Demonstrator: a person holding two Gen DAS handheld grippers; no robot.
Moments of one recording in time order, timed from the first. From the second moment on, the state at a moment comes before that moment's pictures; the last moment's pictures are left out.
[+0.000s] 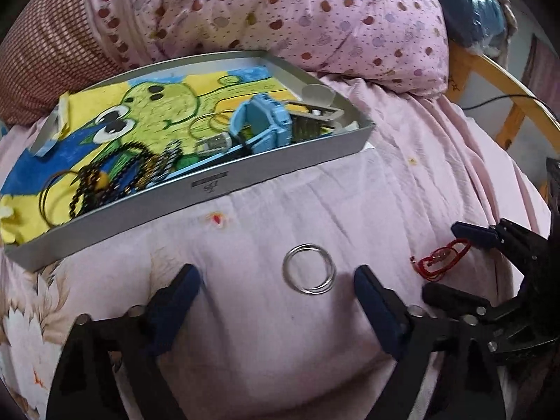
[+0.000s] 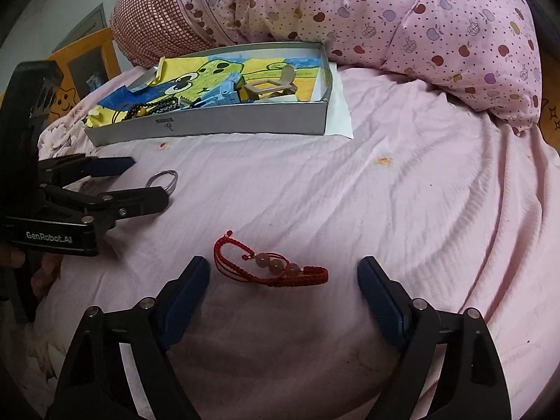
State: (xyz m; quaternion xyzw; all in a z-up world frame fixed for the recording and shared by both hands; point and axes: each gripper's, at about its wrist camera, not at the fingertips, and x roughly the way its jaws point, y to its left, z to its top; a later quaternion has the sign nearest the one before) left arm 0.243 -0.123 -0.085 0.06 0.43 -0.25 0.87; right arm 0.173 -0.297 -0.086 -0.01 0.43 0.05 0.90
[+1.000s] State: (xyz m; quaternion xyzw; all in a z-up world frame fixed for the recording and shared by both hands) left arm 0.217 -0.121 -0.078 0.06 0.43 -0.27 0.86; right arm 0.170 -0.294 -0.080 0.00 0.41 0.07 0.91
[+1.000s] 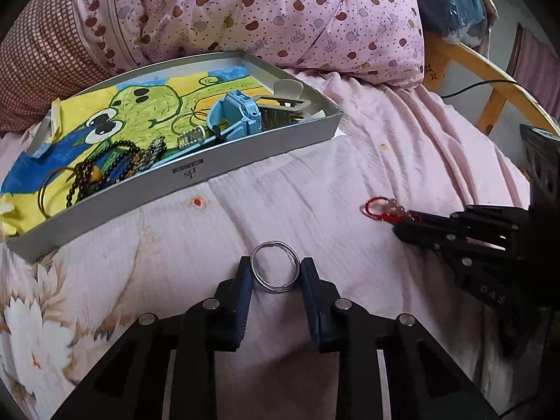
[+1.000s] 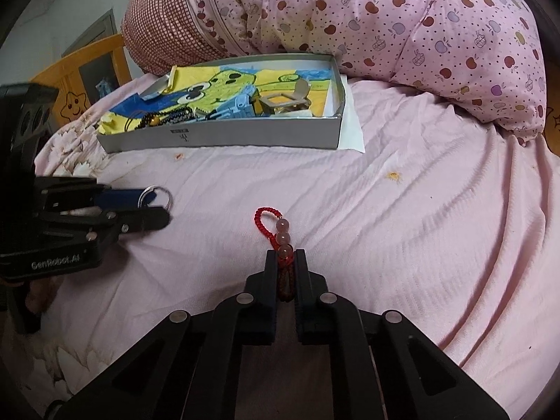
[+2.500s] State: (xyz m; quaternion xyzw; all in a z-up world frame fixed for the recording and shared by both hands) left arm 0.343 0.006 -0.019 -0.03 0.39 -0.13 0.91; right arm 0.316 -0.194 -0.022 0.00 0.36 0.13 0.92
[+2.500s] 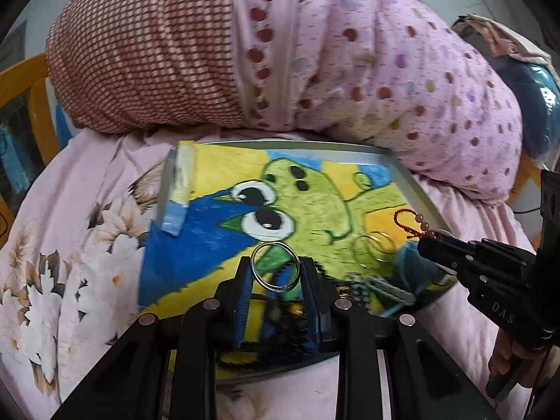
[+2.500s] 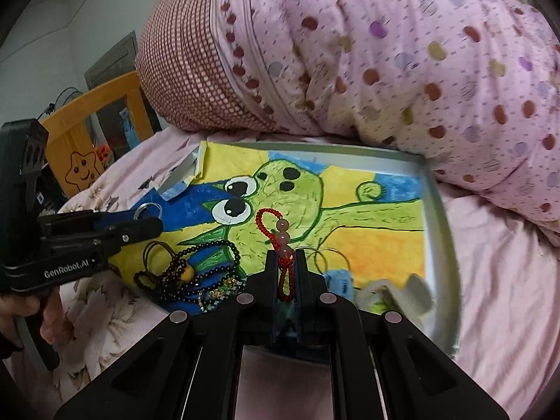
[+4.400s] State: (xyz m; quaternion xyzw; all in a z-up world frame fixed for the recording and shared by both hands) left arm 0.341 0.034 -0.021 -0.09 0.41 -0.07 0.91; right arm 0.317 -0.194 -0.014 0.02 0.35 0.11 0.93
